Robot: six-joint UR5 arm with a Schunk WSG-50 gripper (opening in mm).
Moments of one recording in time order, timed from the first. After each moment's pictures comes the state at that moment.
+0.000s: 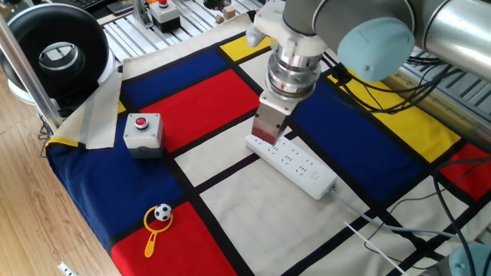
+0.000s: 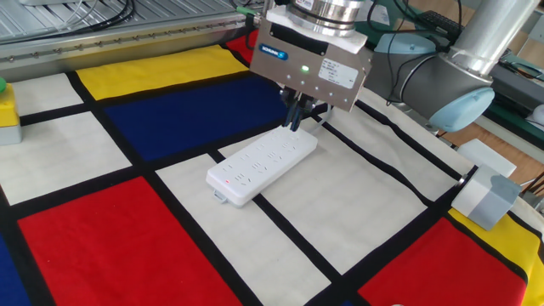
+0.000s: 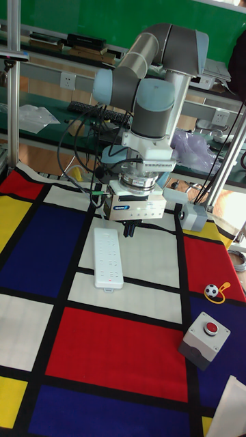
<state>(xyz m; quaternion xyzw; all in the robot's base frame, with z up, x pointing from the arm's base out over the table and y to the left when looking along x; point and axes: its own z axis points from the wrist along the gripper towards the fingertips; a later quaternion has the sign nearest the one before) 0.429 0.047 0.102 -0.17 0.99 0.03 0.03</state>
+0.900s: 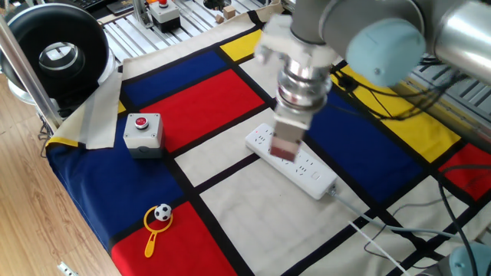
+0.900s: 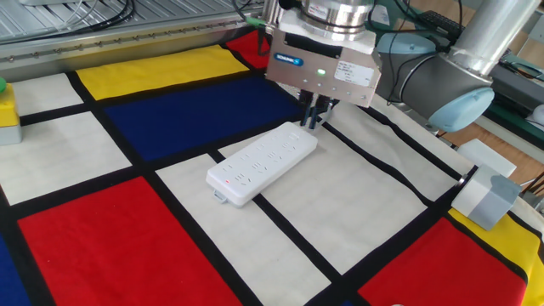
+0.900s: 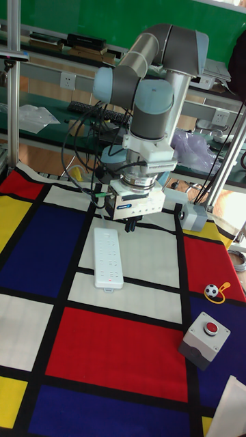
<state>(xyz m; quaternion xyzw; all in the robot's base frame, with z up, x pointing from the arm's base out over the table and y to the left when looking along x) 0.381 0.047 0.086 -0.26 0.97 0.04 0.00</state>
